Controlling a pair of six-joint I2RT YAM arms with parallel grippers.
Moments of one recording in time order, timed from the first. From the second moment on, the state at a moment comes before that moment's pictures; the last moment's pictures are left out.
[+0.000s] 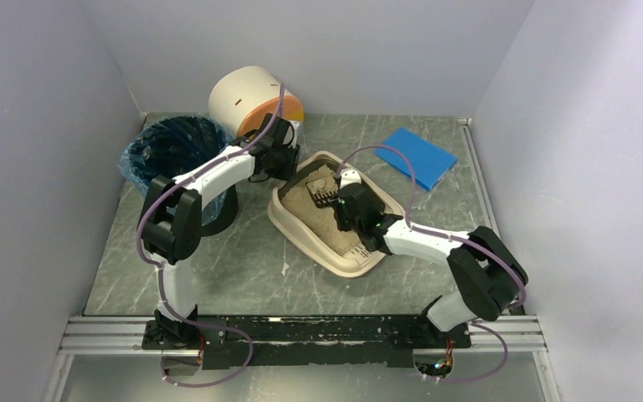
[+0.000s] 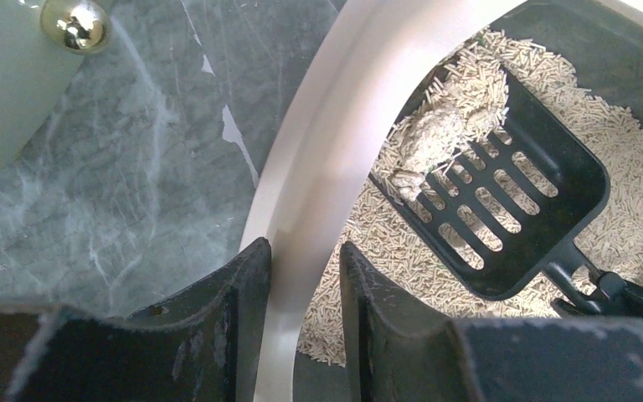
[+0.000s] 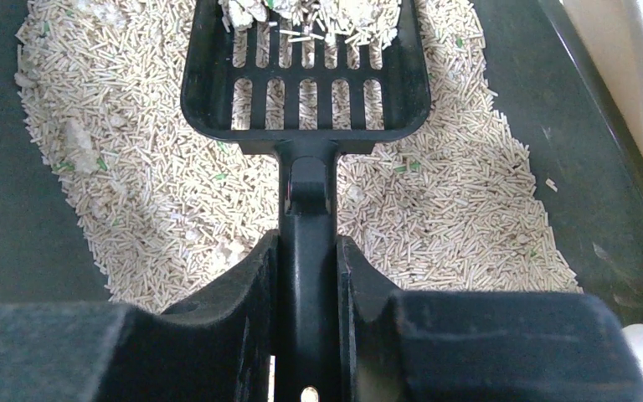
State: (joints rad) left arm -0.52 1.94 1.54 -0.49 0.05 -0.22; right arm 0.71 1.50 0.74 0.09 0.27 0.22
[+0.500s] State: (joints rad) left arm -0.52 1.94 1.54 -0.49 0.07 -0.24; right arm 0.76 1.39 0.63 0.15 0.30 0.13
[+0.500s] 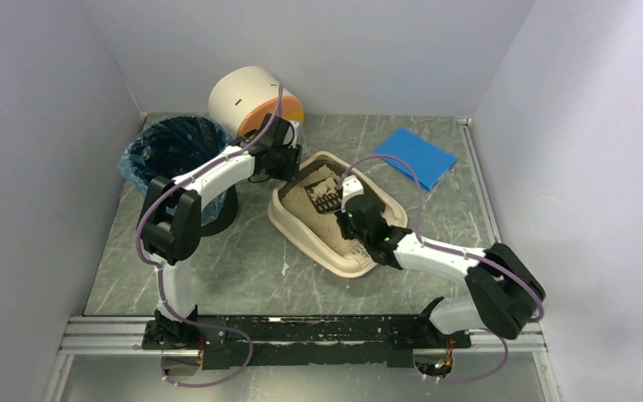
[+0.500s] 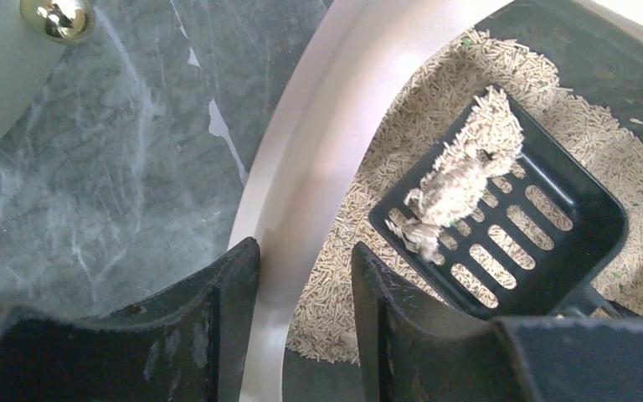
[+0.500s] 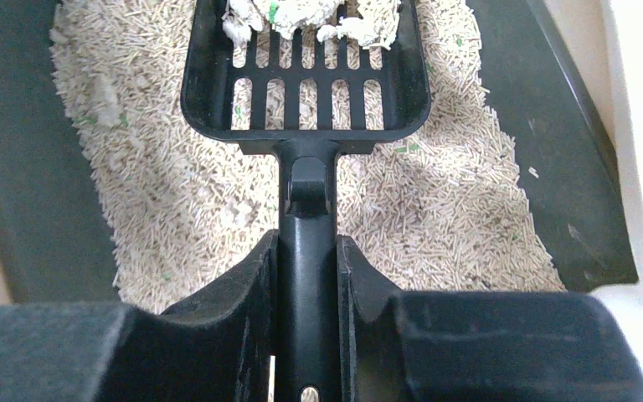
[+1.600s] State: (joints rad) left arm -0.53 1.38 1.50 -0.50 0.15 -0.51; right arm 0.79 0.97 0.62 -0.06 0.33 -0.16
